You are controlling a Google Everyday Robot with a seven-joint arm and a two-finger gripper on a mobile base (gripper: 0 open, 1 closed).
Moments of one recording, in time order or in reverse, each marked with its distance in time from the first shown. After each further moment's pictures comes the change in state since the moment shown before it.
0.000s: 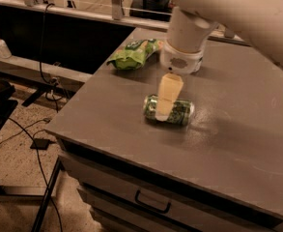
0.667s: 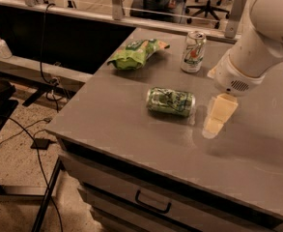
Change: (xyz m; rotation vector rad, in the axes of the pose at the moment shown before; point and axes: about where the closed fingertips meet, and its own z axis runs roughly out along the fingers) arm 0.114 0.008 -0.011 0.107 -0.096 0.006
